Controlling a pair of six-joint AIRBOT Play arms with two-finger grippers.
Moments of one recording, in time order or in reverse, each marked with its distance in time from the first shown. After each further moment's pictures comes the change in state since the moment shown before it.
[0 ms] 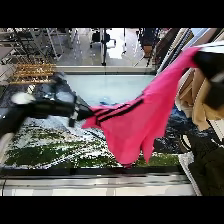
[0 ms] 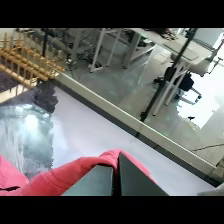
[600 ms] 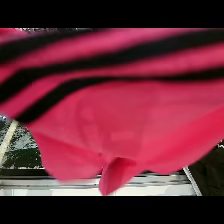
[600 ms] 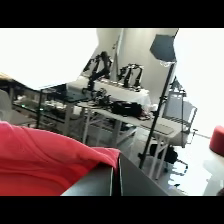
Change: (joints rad) left arm 0.076 0.563 0.323 0.146 0.286 -0.401; right arm 0.000 0.217 0.000 -0.032 -0.144 0.072
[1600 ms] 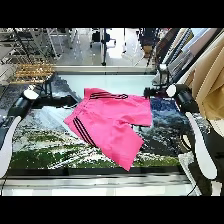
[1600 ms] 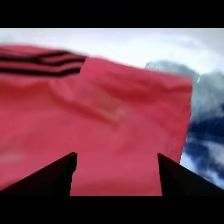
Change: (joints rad) left arm 0.106 -0.971 -0.114 0.483 0.161 -0.484; right arm -0.642 -1.021 -0.201 0.445 -0.146 -0.035
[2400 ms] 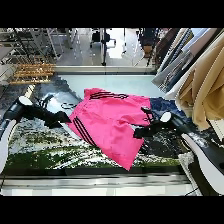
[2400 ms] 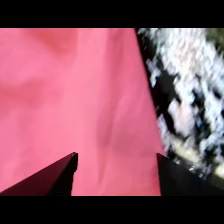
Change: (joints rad) left arm 0.068 -0.016 -0.089 0.097 -0.399 -0.211; right arm 0.027 0.133 -0.579 0.346 0.162 -0.331
